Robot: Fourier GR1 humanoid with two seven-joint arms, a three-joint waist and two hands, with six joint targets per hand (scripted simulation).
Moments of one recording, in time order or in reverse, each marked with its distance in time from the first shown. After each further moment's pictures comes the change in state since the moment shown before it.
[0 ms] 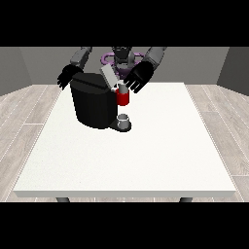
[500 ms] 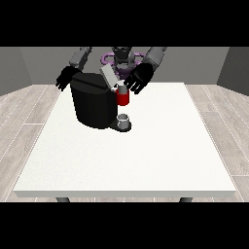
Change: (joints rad) left arm -0.014 -0.013 -0.002 0.000 -0.015 -0.009 0.015; right arm -0.030 -0.010 -0.026 0.025 -0.012 -0.005 -0.008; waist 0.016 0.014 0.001
